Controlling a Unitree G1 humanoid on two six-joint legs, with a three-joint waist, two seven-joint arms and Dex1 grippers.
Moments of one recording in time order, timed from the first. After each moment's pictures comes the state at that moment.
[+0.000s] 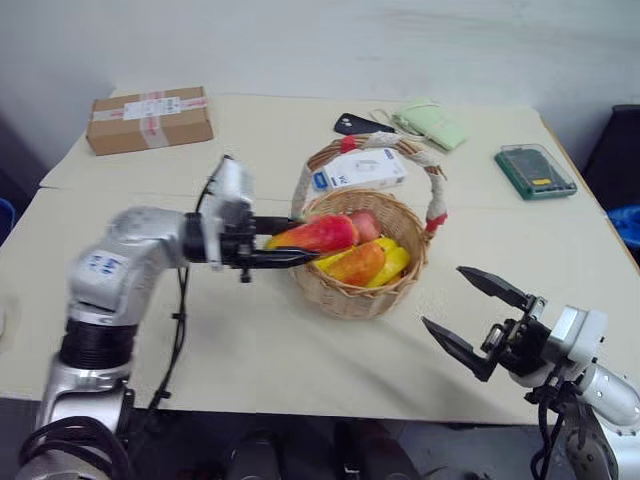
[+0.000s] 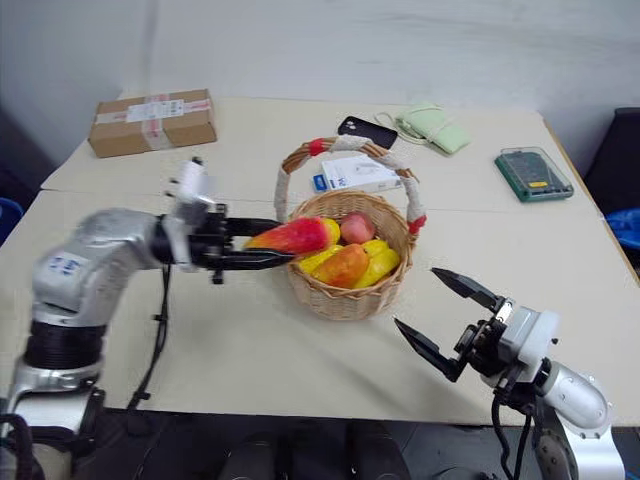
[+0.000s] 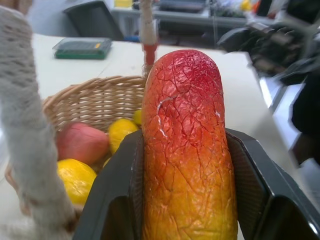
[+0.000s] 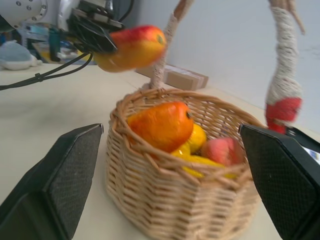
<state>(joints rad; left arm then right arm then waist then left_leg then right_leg) -0.66 0.59 -0.03 -0.18 -0.49 0.63 -0.98 0.28 -0.51 -0.27 -0.44 0.60 -0.18 0.94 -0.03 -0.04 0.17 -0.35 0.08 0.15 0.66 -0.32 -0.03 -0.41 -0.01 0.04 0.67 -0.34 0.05</state>
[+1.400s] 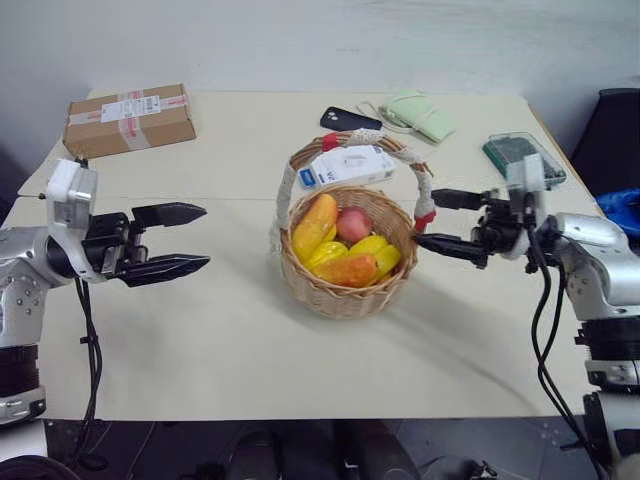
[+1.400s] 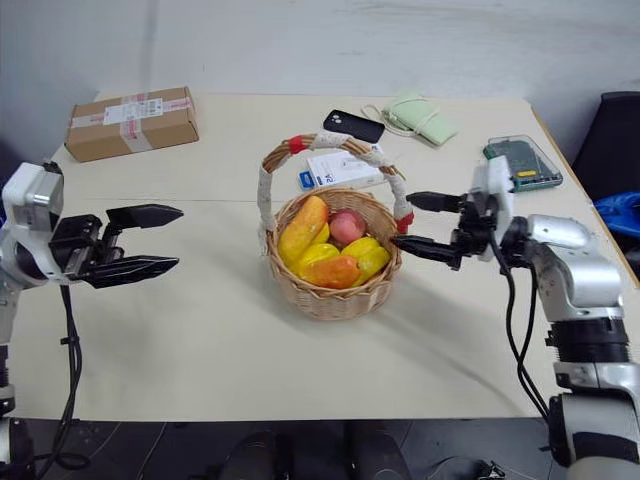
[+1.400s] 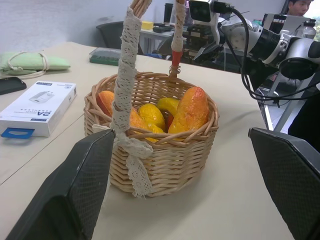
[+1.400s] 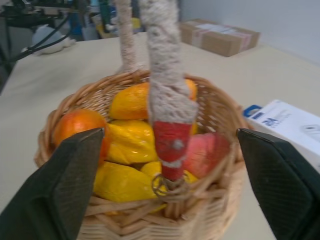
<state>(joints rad) -0.44 0.87 0.34 0.03 -0.72 0.56 -1.35 -0.66 -0.74 -0.02 0.20 0.62 0.33 1.30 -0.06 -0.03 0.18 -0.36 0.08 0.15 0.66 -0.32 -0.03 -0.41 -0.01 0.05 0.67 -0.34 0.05</state>
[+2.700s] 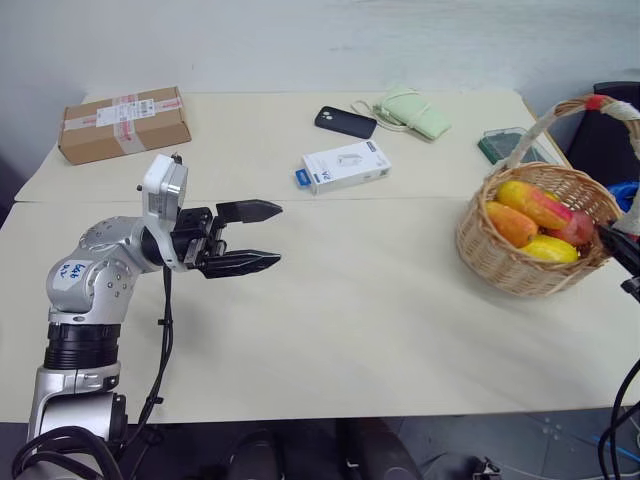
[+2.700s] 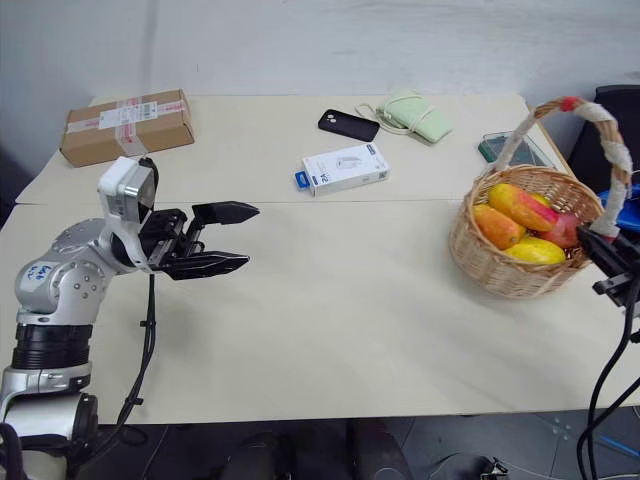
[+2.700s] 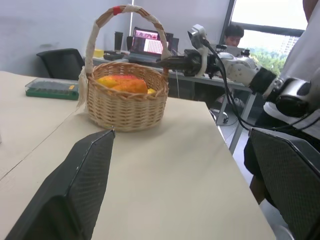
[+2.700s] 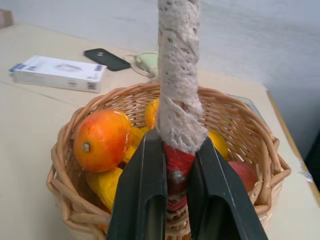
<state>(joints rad) -0.61 0.65 0.12 0.03 -0.73 0.54 -1.31 -0.10 -0.78 -0.71 0.14 0.53 0.14 0.88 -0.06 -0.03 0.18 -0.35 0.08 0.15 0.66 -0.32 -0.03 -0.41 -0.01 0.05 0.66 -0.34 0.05</state>
